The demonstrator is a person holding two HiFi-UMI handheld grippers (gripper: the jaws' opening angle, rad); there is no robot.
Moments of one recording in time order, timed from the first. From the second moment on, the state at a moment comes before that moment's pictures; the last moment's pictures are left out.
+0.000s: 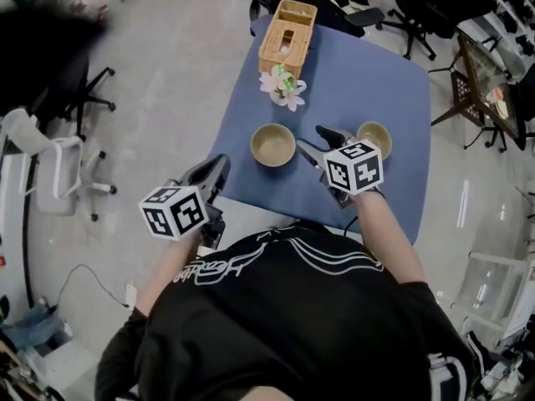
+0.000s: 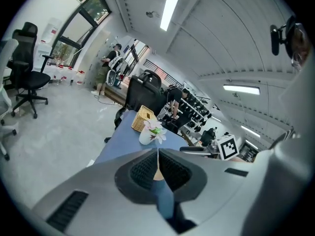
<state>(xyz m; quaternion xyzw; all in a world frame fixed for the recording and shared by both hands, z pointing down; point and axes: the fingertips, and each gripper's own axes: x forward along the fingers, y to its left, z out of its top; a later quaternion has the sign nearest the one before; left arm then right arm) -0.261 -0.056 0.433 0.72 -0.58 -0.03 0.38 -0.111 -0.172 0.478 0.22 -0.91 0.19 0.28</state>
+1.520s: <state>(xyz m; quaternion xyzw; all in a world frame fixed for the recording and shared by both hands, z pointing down) -0.301 -0.025 0.480 0.67 -0.62 -0.02 0.41 -0.148 -0.174 0.572 0.24 -0.88 0.25 0.33</state>
